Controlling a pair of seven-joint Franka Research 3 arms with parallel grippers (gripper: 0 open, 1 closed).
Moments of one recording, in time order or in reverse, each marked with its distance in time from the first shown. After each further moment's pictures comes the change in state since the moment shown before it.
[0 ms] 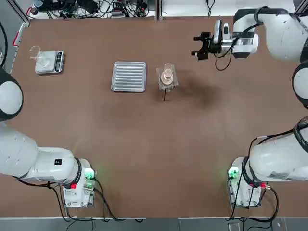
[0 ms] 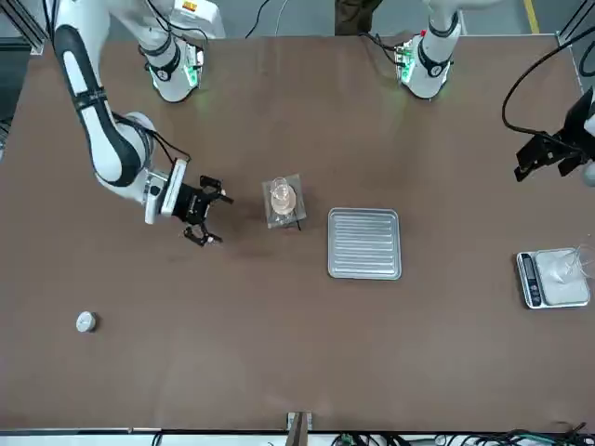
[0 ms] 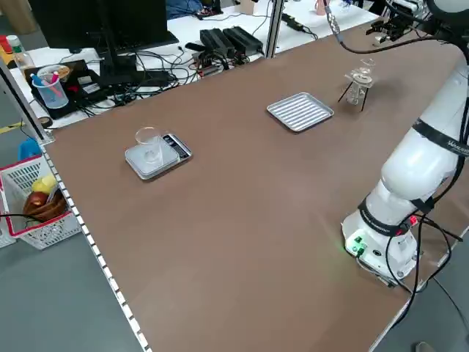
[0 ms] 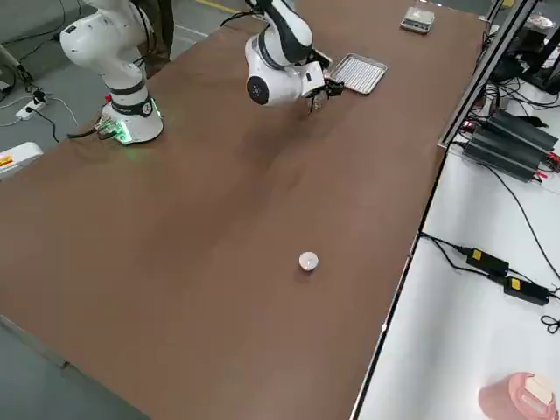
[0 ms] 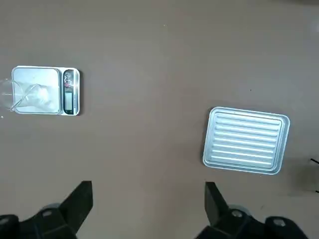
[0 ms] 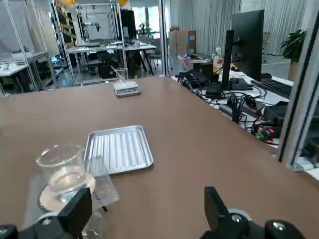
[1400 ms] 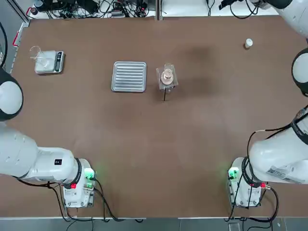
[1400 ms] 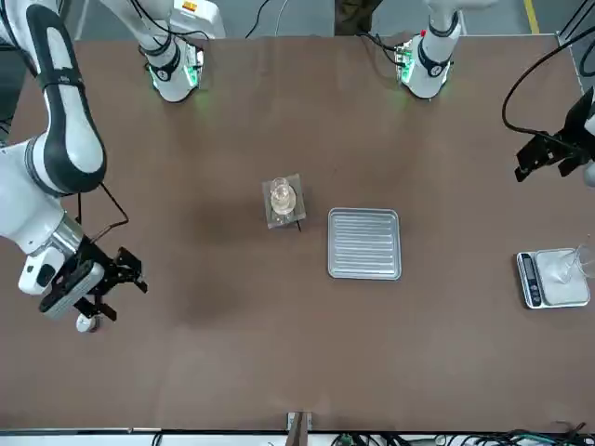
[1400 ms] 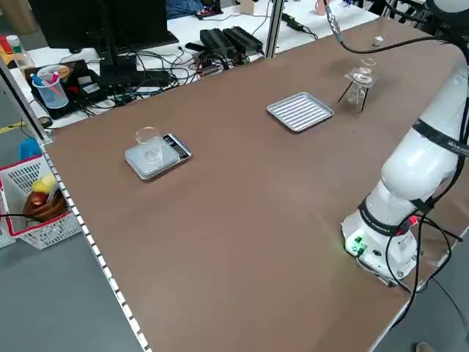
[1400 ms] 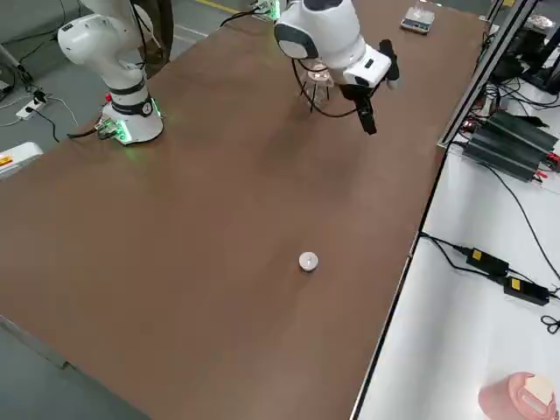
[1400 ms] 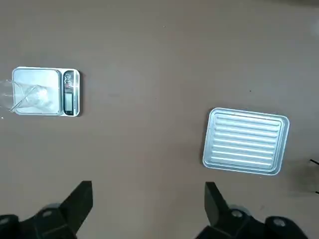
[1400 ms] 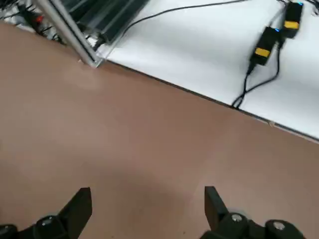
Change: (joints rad) left arm 0.000 0.000 0.001 0.001 0.000 0.003 0.000; right arm -0.131 0.137 0.025 0.527 -1.361 0.213 1.848
